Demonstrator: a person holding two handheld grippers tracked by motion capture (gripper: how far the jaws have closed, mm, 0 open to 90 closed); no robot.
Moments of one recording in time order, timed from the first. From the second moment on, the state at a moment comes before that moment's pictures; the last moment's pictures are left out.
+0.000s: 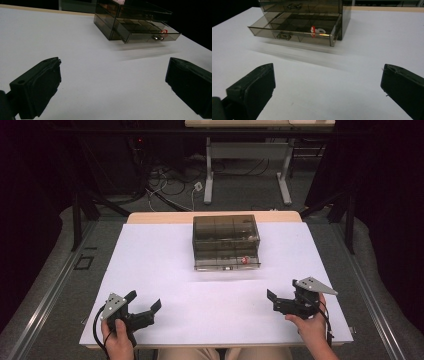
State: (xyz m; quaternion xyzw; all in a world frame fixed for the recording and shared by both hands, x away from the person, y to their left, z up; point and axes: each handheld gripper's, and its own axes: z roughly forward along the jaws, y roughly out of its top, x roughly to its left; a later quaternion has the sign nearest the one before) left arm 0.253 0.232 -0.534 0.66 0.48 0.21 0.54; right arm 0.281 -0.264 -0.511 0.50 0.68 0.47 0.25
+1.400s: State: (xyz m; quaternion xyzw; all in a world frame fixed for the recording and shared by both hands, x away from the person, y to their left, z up) left arm 0.254 0.240 -0.535 0.65 0.50 0.22 0.53; right arm 0.258 -0.314 -0.553 0.57 0.66 0.42 0.25
